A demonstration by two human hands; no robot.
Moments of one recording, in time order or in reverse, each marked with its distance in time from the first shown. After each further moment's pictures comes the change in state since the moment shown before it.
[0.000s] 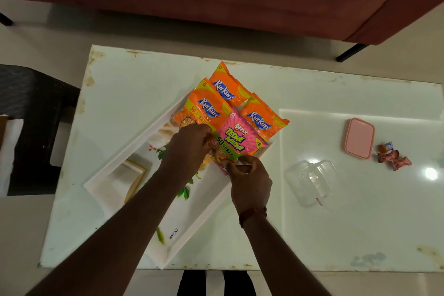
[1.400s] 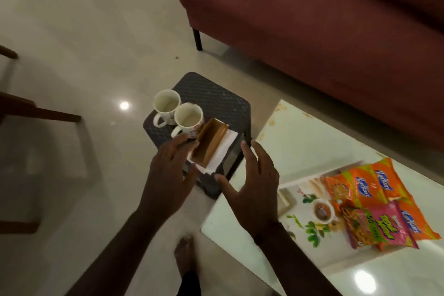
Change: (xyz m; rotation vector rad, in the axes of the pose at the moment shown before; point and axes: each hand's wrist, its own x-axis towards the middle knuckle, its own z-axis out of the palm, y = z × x) left_hand -0.249 -0.212 -0.263 0.110 0.600 -0.275; right_hand -0.242 -0.188 0.179 -0.374 -0.333 -1.103
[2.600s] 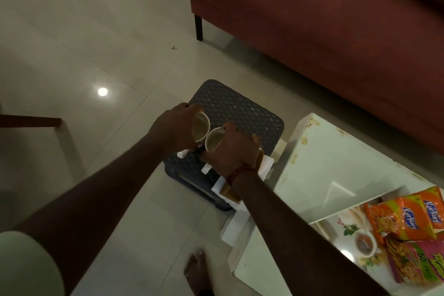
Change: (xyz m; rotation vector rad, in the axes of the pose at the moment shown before) left_hand 0.207 -0.163 0.003 0.100 -0.492 -0.002; right_hand 0.174 -0.088 0.156 -0.246 -0.283 0.208
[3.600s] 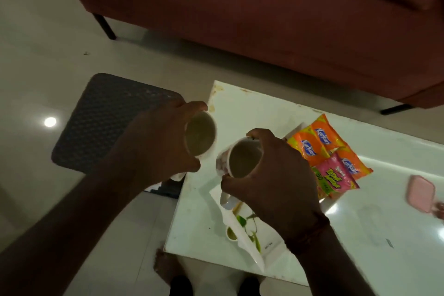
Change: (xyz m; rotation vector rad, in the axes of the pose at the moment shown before) left_hand -0.066 0.268 0.016 0.004 -0.024 0.319; right_hand -0.174 0.199 -0.206 0.139 0.097 0.225
